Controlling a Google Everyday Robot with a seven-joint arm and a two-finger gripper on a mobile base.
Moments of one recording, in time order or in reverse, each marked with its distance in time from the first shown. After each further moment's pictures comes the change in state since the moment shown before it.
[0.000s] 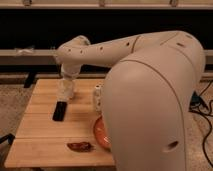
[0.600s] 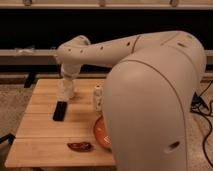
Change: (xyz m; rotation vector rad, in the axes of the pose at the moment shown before) arm 0.001 0.007 -0.003 -0.025 -0.003 0.001
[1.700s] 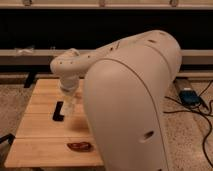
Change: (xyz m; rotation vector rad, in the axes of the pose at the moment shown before) arm 0.034 0.057 0.037 -0.115 0.204 0.073
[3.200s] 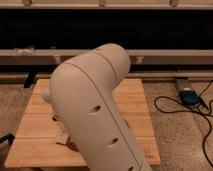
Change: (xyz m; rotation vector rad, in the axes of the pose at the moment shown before) arm 0.013 0.122 0.132 -0.235 0.169 0.051
